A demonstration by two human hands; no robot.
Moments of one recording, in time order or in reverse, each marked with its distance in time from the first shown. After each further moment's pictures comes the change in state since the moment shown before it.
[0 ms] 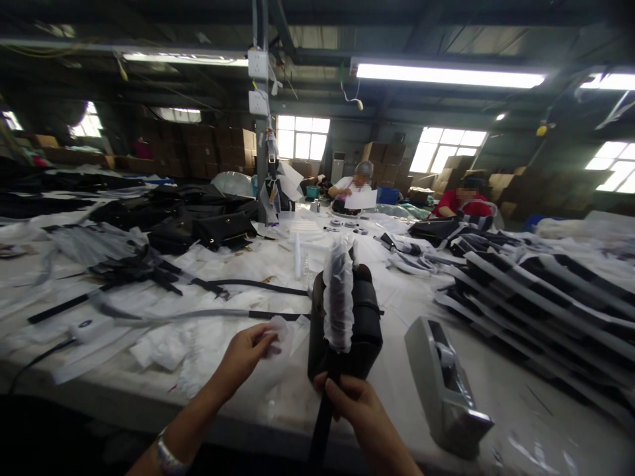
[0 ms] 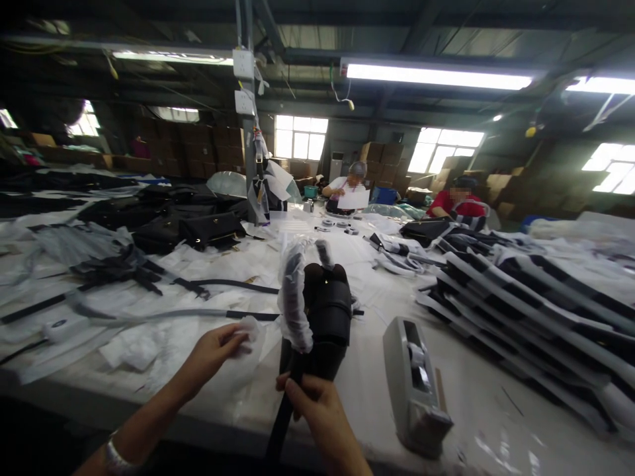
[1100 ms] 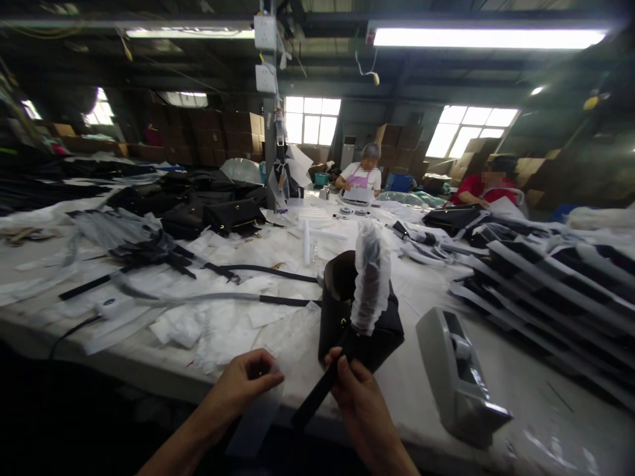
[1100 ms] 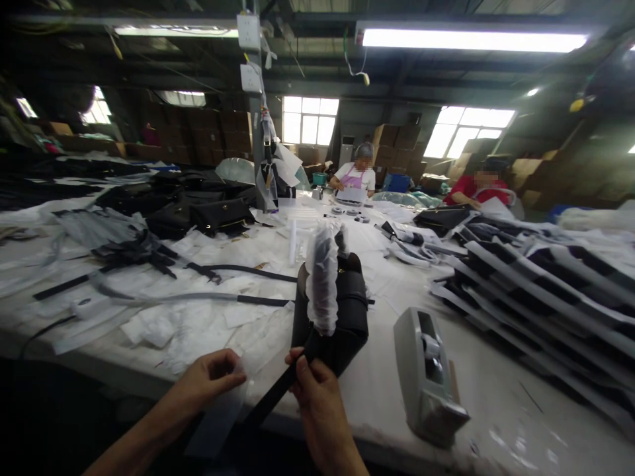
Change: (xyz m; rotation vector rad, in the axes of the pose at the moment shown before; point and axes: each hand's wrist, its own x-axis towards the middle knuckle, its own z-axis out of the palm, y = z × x) left_hand -0.069 0.005 -0.005 -0.374 -0.168 -0.276; right_hand 0.000 0.015 0.030 0.635 0.130 0.051
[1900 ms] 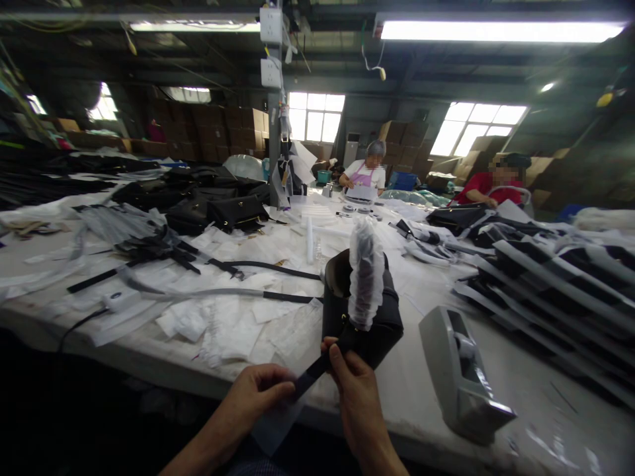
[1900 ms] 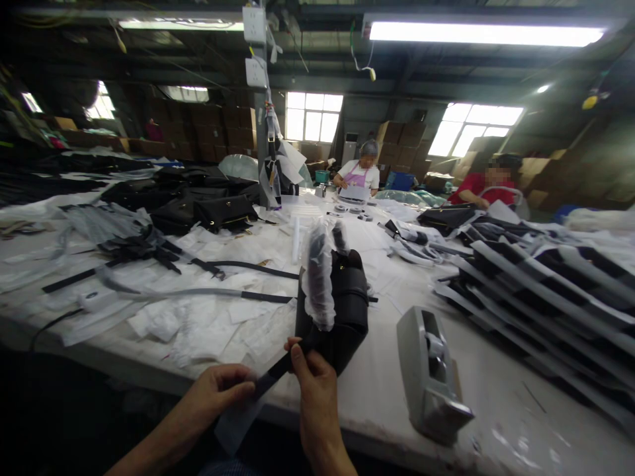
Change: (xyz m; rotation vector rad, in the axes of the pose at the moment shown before) left_hand -0.021 0.000 0.021 -0.112 -0.086 -0.088; right_hand 0.007 0.015 0.008 -0.318 0.127 -0.131
